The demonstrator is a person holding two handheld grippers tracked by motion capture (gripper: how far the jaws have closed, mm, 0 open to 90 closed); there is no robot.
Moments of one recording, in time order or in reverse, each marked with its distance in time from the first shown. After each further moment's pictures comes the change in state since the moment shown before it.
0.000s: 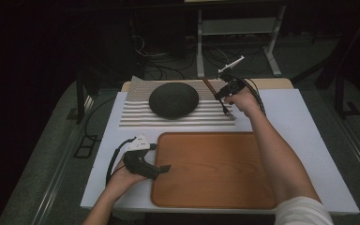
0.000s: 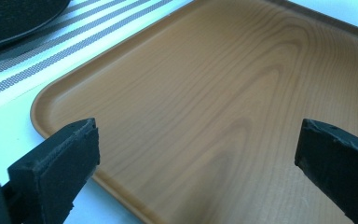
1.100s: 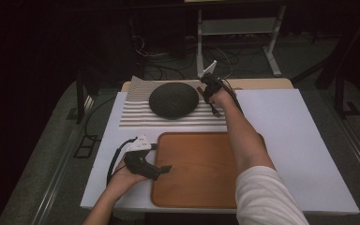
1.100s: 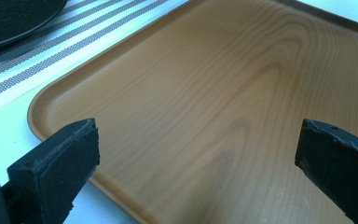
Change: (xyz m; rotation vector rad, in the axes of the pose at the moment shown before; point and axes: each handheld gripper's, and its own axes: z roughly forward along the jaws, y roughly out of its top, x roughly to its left) left arm -0.002 0.001 0.002 0.012 0.000 0.012; right arm 0.000 0.045 0.104 0.243 -0.173 0.040
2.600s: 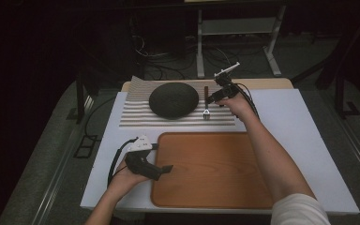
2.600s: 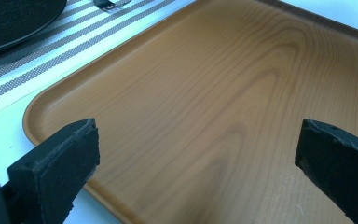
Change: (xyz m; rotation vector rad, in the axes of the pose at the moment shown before) left arm -0.004 0.002 0.001 -0.011 -0.001 -0.003; right arm -0.007 -0.060 -0.059 -0.263 0.152 0.026
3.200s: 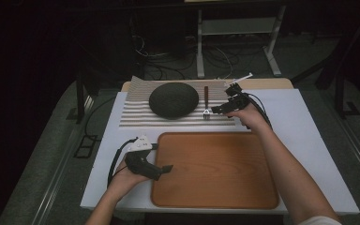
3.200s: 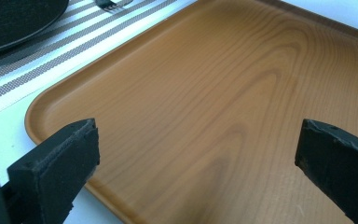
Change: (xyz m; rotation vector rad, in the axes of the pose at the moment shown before) left arm -0.001 0.000 0.000 0.004 0.007 -0.004; right arm 0.001 -0.049 -0.030 -0.116 0.035 -0.096
